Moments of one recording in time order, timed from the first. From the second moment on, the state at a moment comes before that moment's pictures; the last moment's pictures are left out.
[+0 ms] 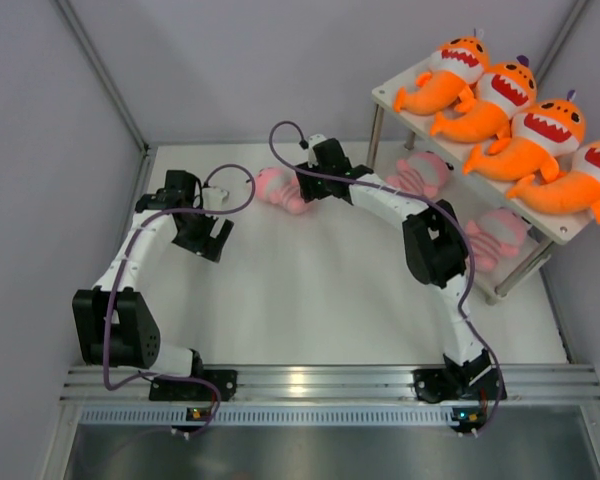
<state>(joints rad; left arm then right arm) -0.05 1.45 1.20 -0.94 0.08 0.37 0.58 2.25 1.87 -0.31 -0.01 0.08</state>
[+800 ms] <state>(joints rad) -0.05 1.45 1.20 -0.94 0.08 0.37 0.55 2.32 1.81 -0.11 -0.13 0.38</state>
